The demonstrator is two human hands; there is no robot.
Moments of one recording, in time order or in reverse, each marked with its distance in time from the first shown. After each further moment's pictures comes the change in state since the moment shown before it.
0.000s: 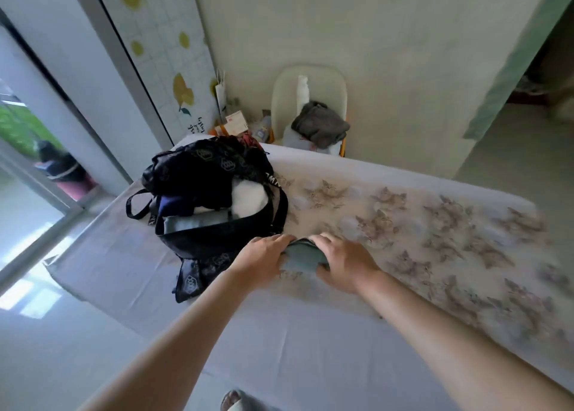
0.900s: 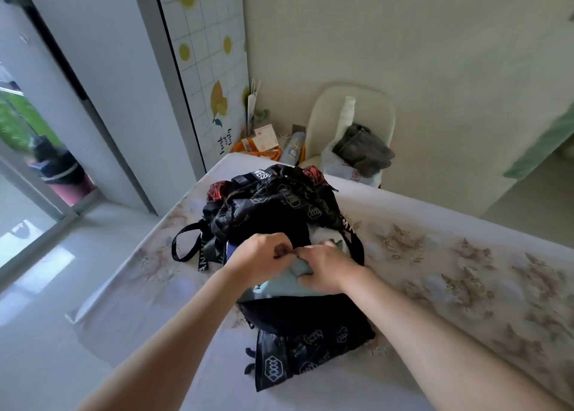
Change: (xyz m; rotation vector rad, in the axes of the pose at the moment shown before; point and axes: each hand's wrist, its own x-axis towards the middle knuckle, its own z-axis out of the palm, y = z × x) left_hand 0.046 -0.281 -0.095 -0.288 0.099 -0.084; right_hand 0.284 -0.155 0.032 -0.062 -0.256 -0.010
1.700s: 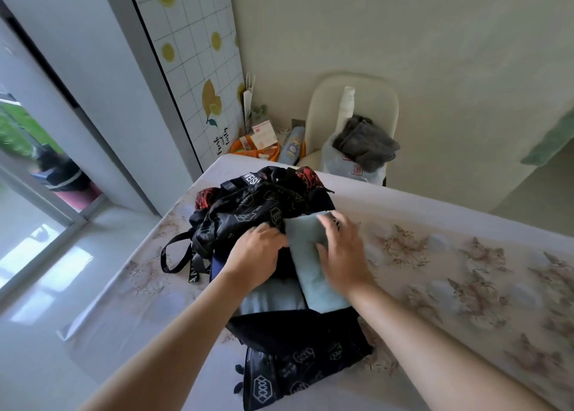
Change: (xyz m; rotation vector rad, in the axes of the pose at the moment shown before) left_hand 0.050 0.008 0.015 0.430 0.145 0.274; right_hand 0.022 0.074 0.034 0.202 0.719 0.180
